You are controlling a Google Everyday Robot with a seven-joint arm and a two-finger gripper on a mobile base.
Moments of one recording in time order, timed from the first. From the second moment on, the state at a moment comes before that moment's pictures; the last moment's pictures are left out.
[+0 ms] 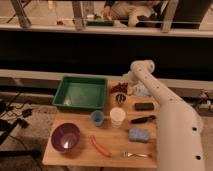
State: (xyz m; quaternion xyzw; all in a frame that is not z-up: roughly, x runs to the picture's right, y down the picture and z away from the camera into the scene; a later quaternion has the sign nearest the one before) arm 0.165 -0.034 1.000 -0.15 -0.12 -0.08 0.98
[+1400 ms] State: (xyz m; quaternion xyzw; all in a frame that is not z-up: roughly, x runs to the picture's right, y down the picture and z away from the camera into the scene) arm 0.168 -0.029 0.993 -0.18 -0.15 -0.06 0.97
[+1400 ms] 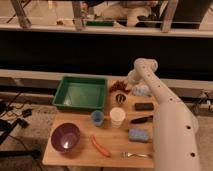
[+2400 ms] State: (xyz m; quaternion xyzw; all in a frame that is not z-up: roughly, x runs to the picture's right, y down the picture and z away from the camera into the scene) arm 0.158 -0.048 0.976 -0.17 -0.17 -0.05 0.97
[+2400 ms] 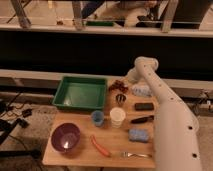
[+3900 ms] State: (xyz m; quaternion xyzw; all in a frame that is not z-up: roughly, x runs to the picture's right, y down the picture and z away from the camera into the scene) arm 0.087 -0.137 0.789 -0.03 -0.28 -0.10 0.96
